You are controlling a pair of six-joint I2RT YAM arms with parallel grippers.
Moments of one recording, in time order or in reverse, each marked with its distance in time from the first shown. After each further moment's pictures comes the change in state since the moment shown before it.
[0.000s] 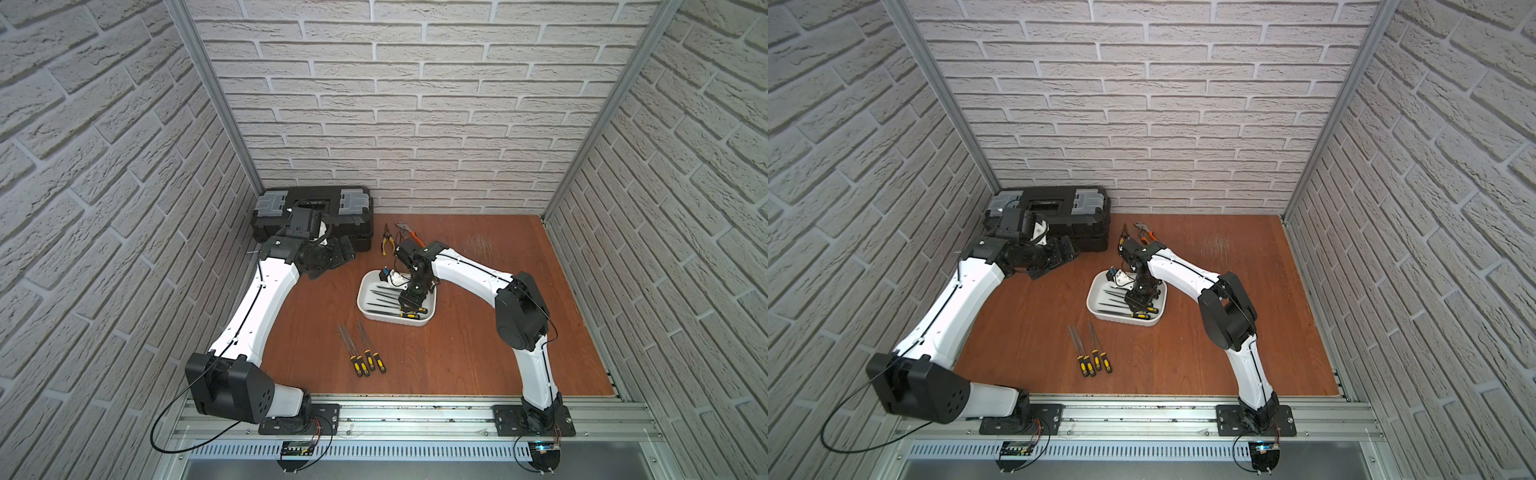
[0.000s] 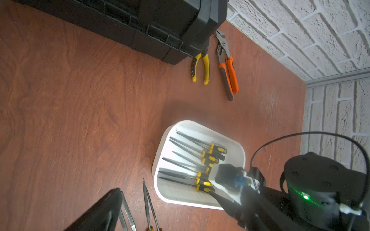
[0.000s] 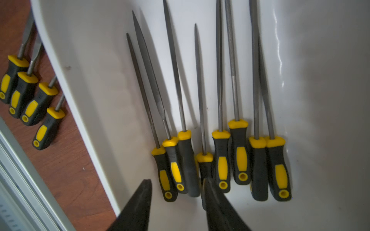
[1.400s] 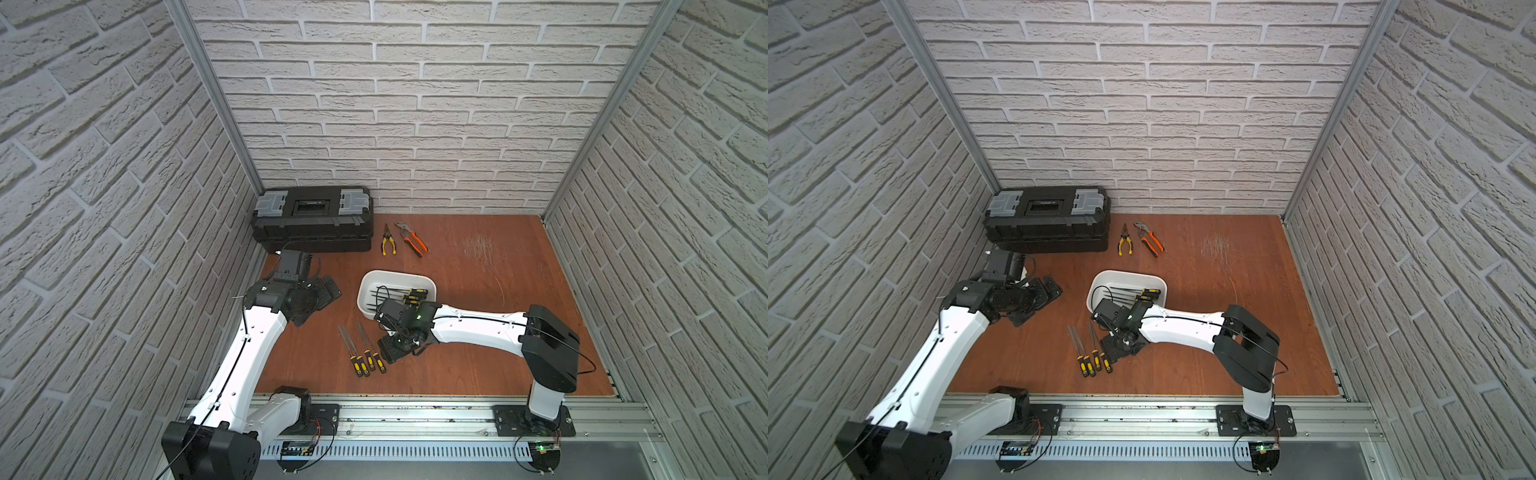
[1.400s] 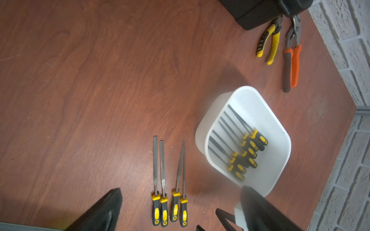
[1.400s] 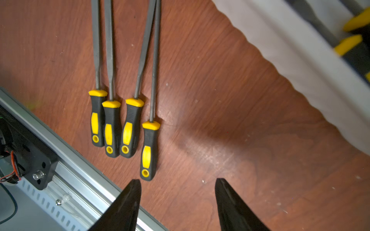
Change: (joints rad) left arm 0.058 -0.336 -0.365 -0.100 -0.118 -0.192; right arm 0.390 -0.271 -0.485 0.403 0.126 0.947
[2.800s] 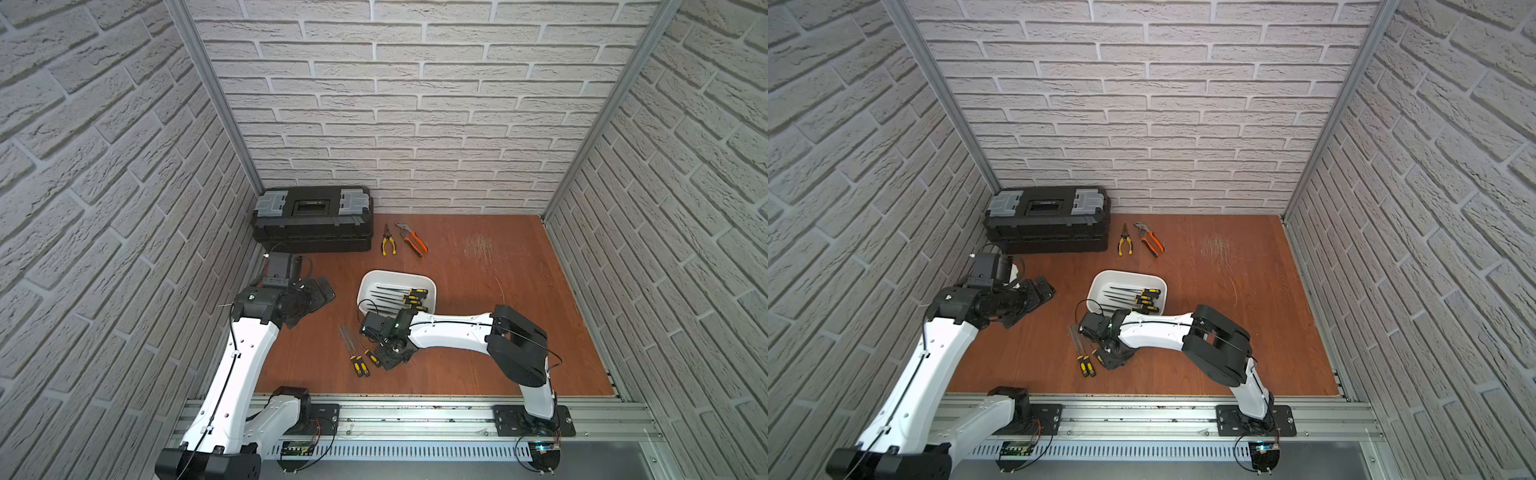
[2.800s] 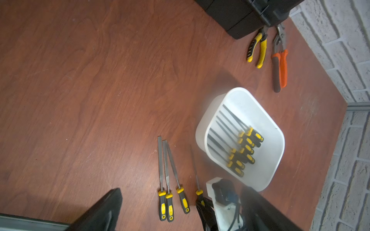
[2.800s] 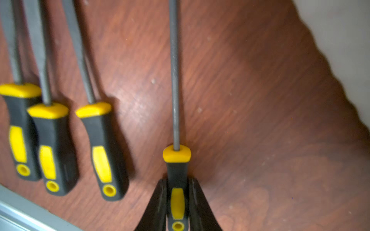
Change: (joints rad) left arm 0.012 -0.071 0.069 -0.070 -0.006 0.064; right arm 0.055 0.148 0.086 -0.104 0.134 -0.066
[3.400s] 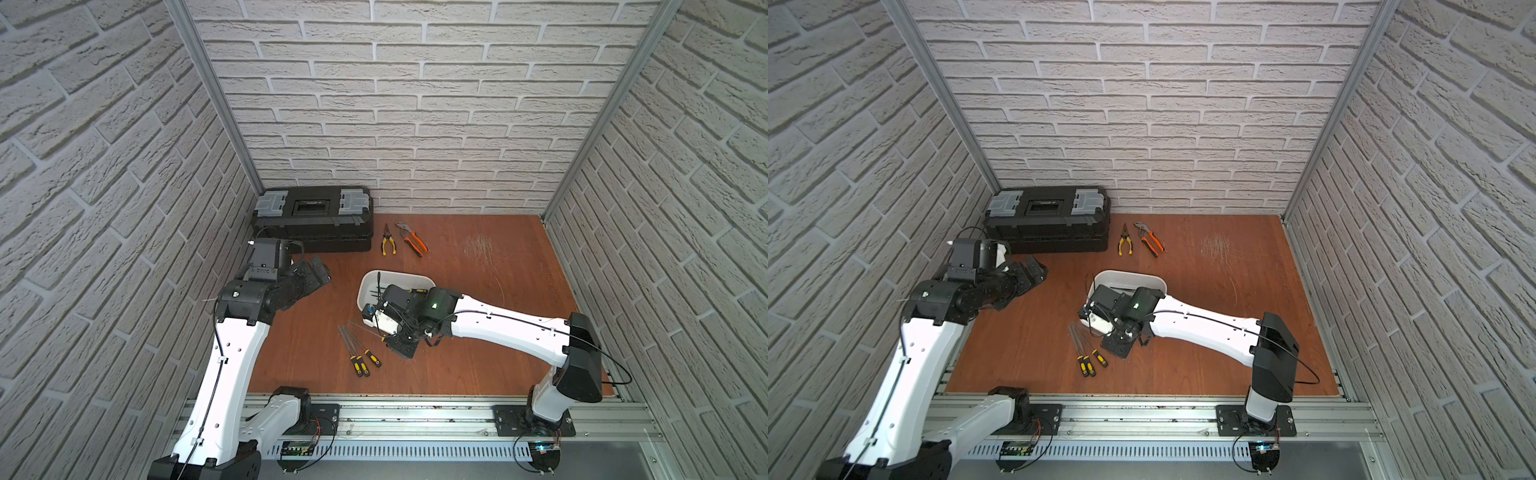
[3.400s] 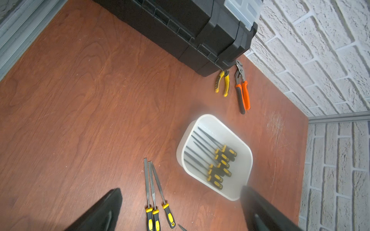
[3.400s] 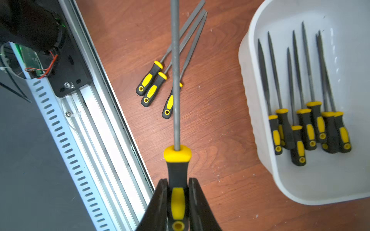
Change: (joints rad) left arm -0.016 0.047 0.203 -0.005 -0.021 0.018; right arm -0.067 -0.296 0.141 -0.214 -0.126 -0.530
